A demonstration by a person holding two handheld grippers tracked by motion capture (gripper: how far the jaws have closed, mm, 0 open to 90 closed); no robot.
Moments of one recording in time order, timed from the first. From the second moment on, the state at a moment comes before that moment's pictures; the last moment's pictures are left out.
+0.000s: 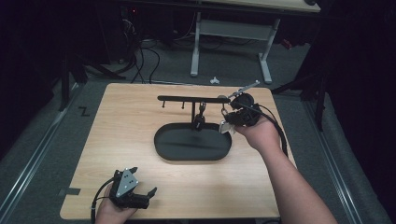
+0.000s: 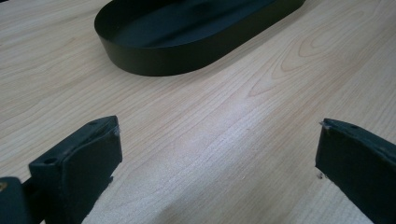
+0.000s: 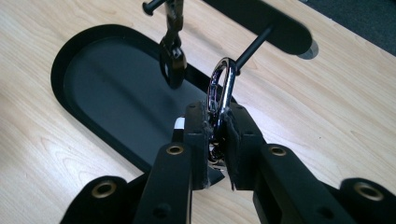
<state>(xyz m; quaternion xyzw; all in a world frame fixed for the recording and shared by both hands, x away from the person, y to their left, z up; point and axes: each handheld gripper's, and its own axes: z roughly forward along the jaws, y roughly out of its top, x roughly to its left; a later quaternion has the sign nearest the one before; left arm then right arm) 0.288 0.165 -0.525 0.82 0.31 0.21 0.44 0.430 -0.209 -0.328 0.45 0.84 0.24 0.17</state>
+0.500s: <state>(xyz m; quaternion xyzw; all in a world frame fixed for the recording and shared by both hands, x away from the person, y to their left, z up) 0.288 0.165 -0.527 0.82 0.32 0.21 0.44 0.449 -0.210 -0.341 0.46 0.84 0.24 0.16</state>
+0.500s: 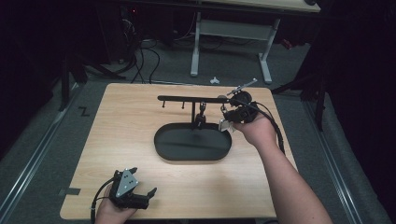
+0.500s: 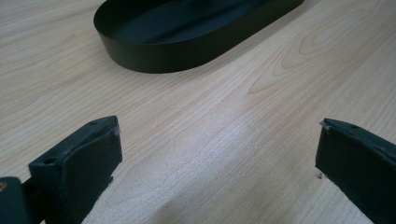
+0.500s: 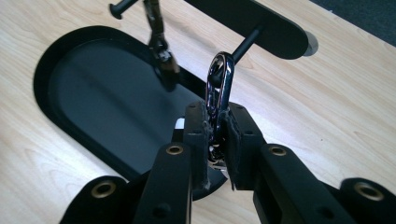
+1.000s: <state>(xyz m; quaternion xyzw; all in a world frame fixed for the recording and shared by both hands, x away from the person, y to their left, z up) 0.288 0.167 -0.526 0.82 0.31 0.21 0.44 0.466 -0.208 -0.357 0.48 0.83 0.23 0.18</state>
